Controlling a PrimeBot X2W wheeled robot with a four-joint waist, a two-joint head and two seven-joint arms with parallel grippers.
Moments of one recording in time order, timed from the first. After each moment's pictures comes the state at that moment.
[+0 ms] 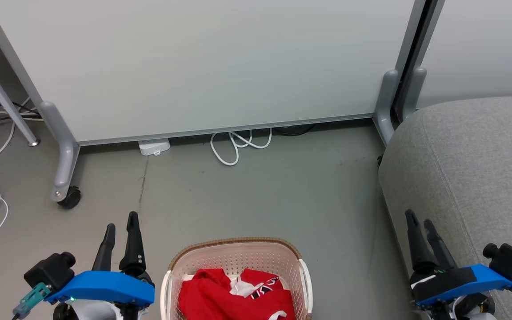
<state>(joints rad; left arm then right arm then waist) -0.06 0.07 -0.06 0.25 -0.74 -0.07 -0.09 -0.09 -0.04 -0.01 0.29 0.76 0.13 -0.09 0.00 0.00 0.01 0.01</state>
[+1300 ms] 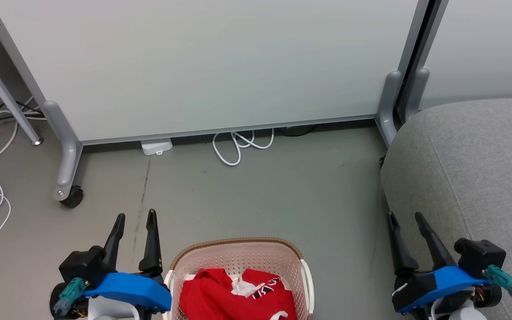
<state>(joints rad) -0.08 0.08 -0.11 0.30 -0.37 -0.08 -0.19 -0.11 -0.05 0.03 0.33 0.34 0.13 -0.19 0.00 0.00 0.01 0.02</state>
